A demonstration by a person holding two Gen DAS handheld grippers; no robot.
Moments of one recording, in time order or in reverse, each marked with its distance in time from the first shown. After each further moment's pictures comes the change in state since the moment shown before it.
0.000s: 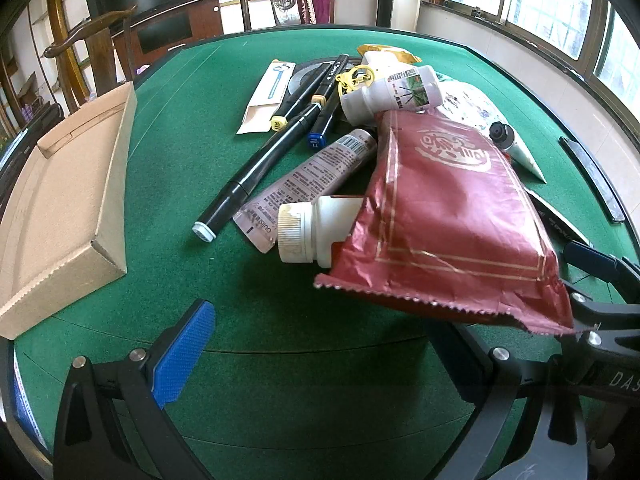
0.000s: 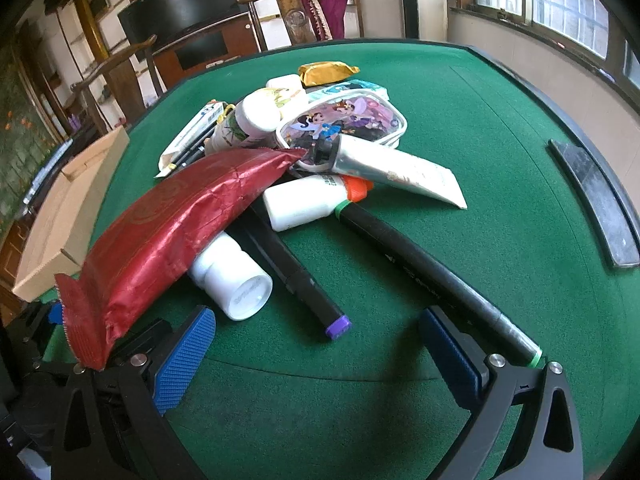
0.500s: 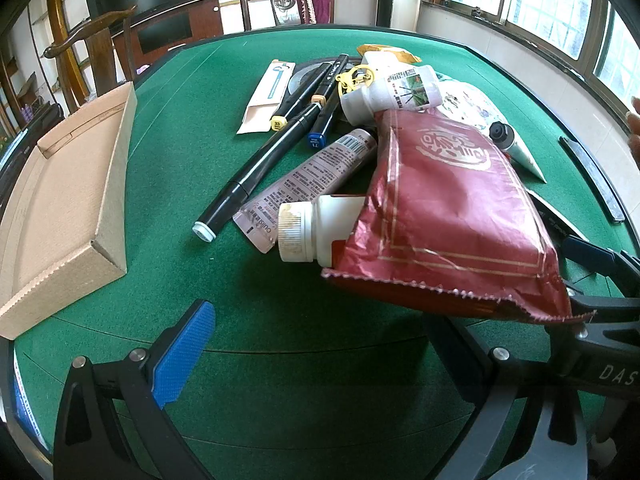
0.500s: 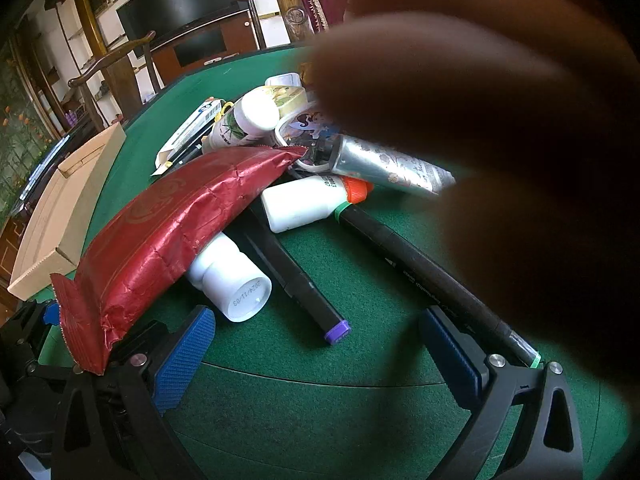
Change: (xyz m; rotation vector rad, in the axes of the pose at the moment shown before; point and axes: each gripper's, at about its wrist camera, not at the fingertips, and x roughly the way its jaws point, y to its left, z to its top) left arm 0.000 0.000 0.000 -0.001 0.000 0.000; right arm -0.001 0.001 -0.001 0.001 0.001 -0.003
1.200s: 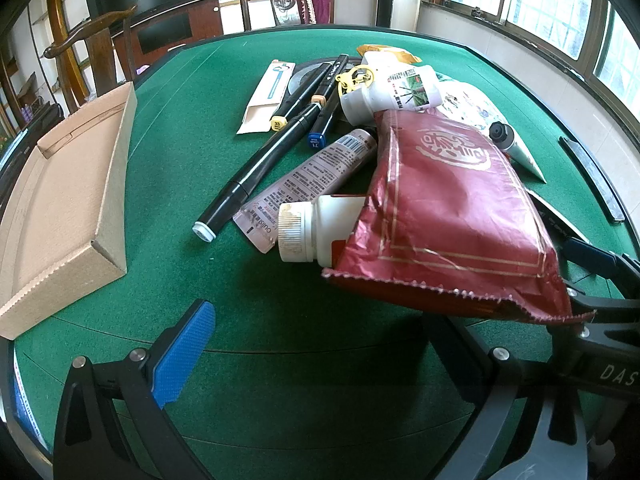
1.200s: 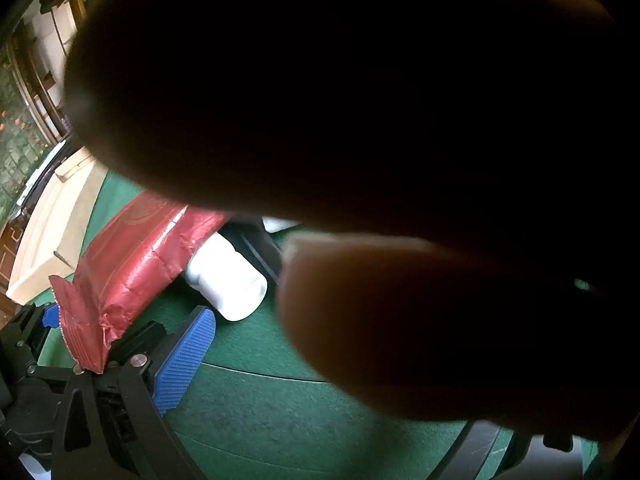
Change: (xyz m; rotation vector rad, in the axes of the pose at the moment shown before) left arm -0.001 0.000 0.000 0.000 0.000 0.000; right arm -0.009 -0.007 -0.011 0.018 -0.007 -0.012
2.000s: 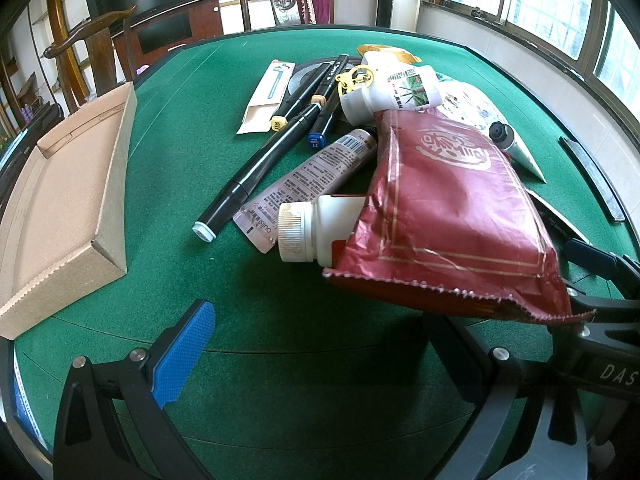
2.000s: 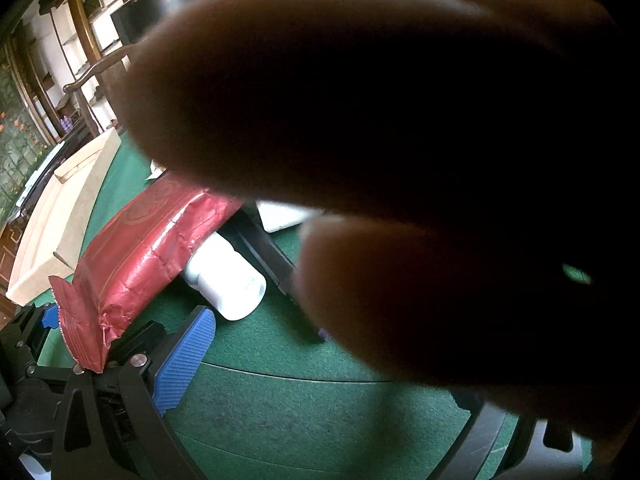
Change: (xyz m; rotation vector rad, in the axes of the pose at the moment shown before) left arm 0.000 0.000 0.000 0.000 0.000 0.000; right arm -0.007 -0.012 -0.010 0.004 -0.002 -0.005
